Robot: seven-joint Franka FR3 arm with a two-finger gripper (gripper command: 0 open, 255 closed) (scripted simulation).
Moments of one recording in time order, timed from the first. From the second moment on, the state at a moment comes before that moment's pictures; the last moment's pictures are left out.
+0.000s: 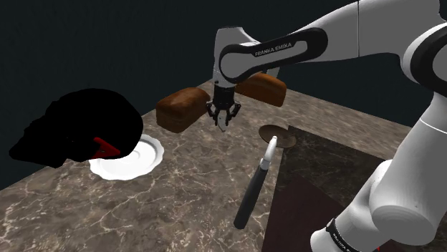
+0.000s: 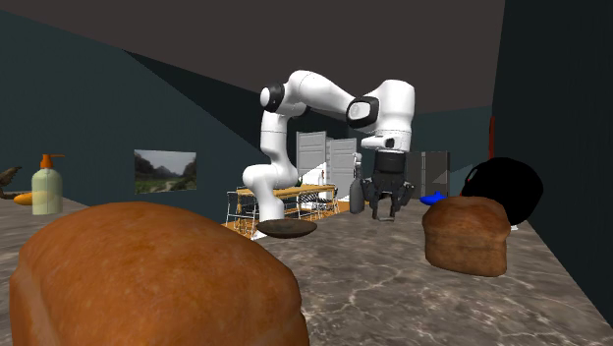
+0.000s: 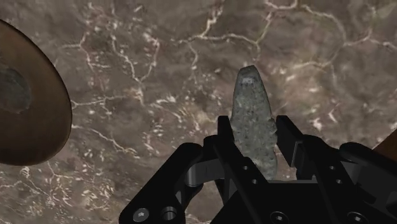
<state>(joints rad) 0.09 0.11 0.09 -1.97 -0.07 1.99 0.86</state>
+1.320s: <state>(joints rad) 0.00 -0.21 0.00 -2.18 -0.07 1.90 0.67</state>
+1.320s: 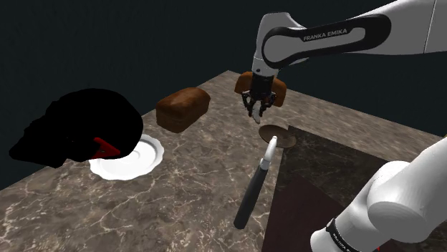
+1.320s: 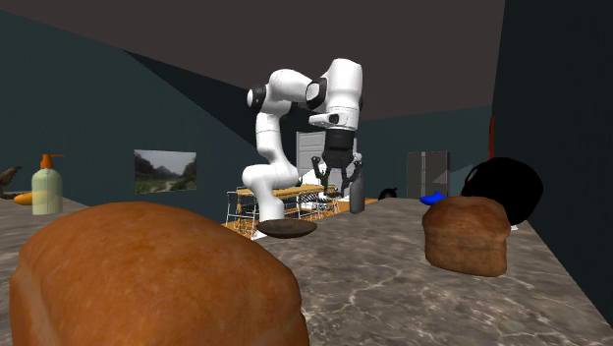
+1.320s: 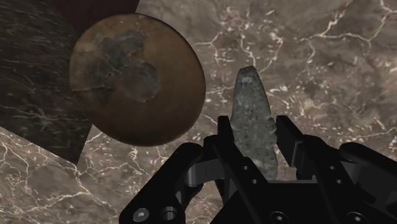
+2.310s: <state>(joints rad) -0.09 -0.41 -0.13 -2.44 -0.15 1.97 0.49</state>
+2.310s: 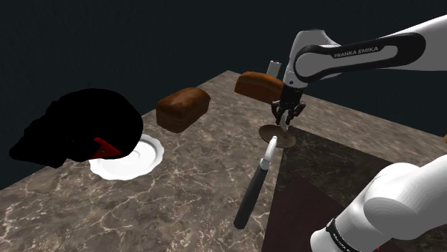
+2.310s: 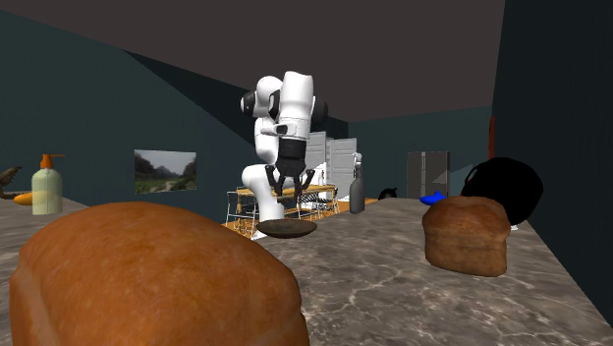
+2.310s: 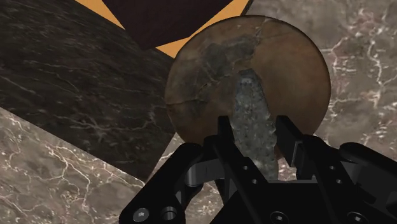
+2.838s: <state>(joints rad) -0.09 -0.37 -0.14 -2.51 -0.15 2.08 0.50</state>
